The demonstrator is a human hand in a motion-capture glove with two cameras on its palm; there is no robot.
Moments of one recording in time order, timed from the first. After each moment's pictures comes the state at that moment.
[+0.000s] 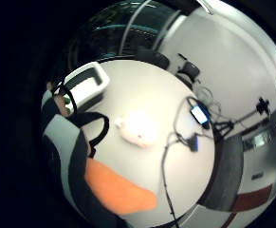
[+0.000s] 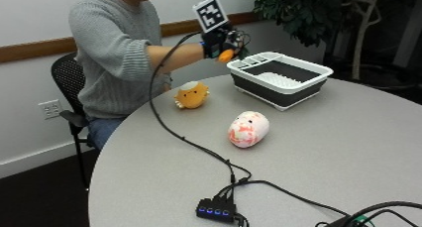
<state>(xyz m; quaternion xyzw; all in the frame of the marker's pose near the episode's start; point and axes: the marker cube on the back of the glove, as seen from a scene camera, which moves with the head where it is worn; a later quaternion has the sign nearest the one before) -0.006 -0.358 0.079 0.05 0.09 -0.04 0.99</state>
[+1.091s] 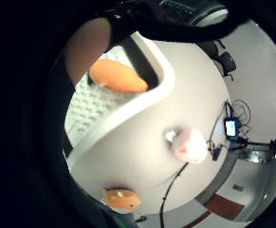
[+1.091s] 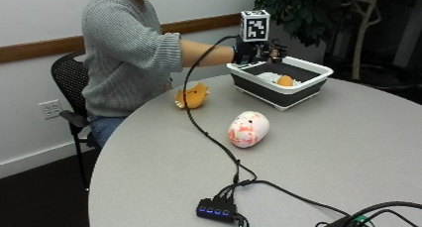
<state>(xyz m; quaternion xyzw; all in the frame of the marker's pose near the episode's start) -0.068 -0.436 0.184 -0.16 0.05 -0.01 0.99</state>
